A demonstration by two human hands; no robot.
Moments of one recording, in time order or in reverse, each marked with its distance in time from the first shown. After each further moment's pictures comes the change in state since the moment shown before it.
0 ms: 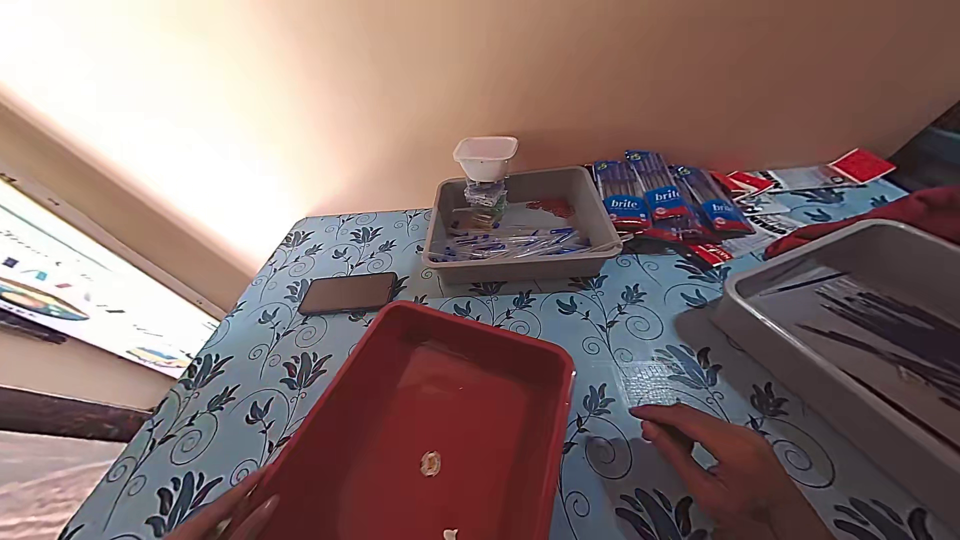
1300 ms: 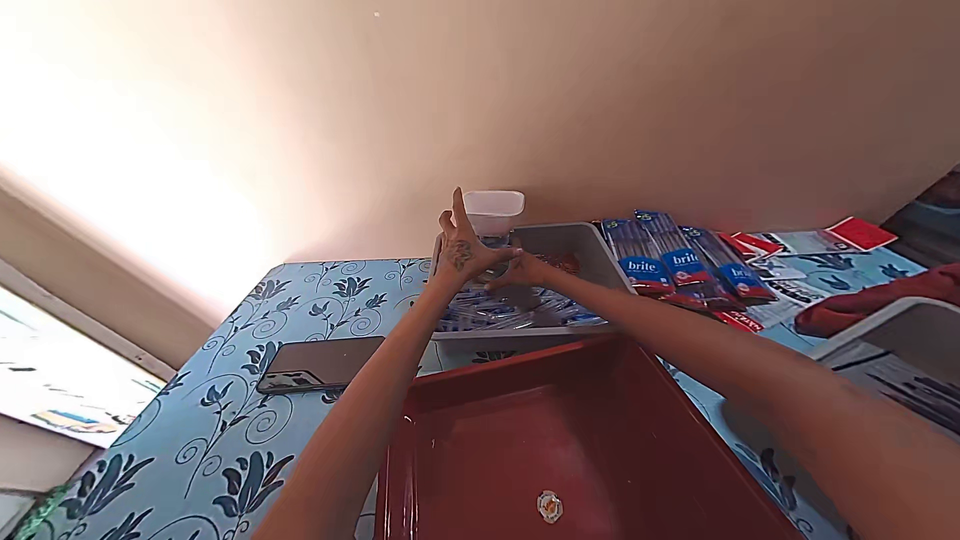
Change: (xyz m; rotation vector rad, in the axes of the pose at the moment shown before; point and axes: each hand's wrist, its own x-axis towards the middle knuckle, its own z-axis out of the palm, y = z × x) left_hand 0.413 0.249 0.142 -0.273 0.093 0.340; right_hand 0.388 0.115 0.166 0.166 -0.385 0.228
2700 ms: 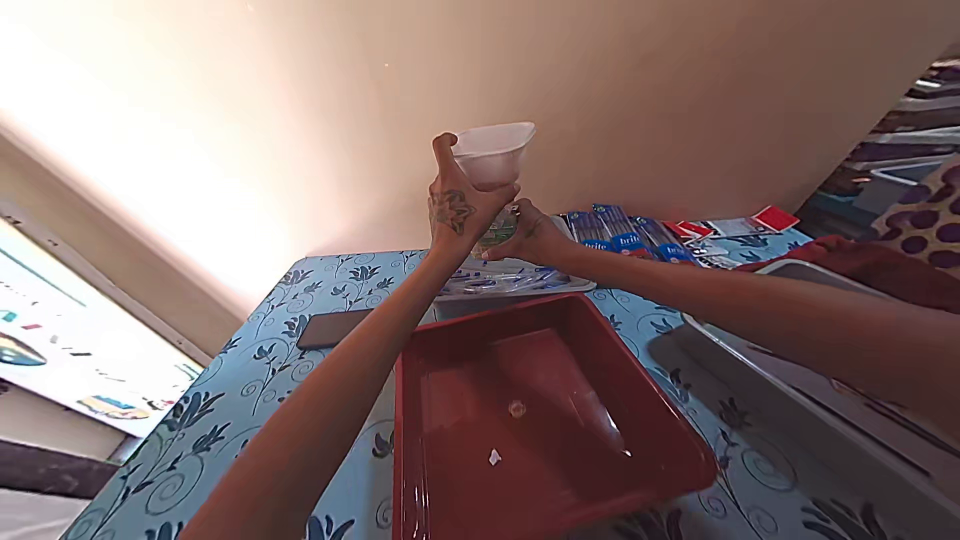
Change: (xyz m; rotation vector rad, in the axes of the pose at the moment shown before) left_hand -0.093 0.131 -0.074 -0.140 0.234 0.142; right_hand -0.150 -0.125 -0.060 0.047 0.191 -0.110
